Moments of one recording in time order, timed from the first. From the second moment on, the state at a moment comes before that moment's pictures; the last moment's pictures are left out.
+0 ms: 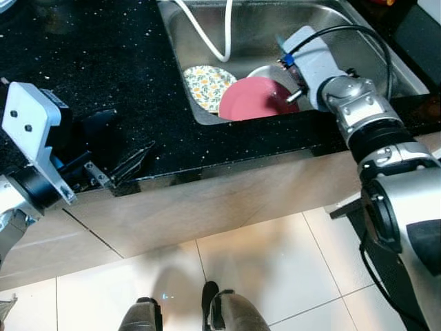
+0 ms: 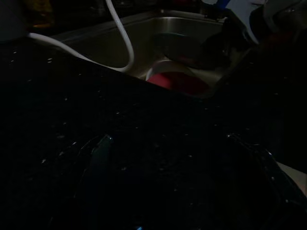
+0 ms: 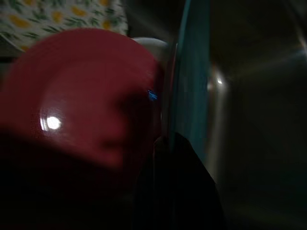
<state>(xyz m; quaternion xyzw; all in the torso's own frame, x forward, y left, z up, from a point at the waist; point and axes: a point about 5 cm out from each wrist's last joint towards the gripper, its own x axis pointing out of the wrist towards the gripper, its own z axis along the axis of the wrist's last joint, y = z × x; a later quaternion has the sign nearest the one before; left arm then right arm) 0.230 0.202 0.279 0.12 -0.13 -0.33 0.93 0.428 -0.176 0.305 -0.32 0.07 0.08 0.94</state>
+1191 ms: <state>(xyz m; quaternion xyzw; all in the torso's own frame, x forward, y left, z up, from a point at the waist) 0.229 0.181 0.312 0.07 -0.21 -0.46 0.86 0.368 -0.175 0.325 0.13 -0.24 0.53 0.81</state>
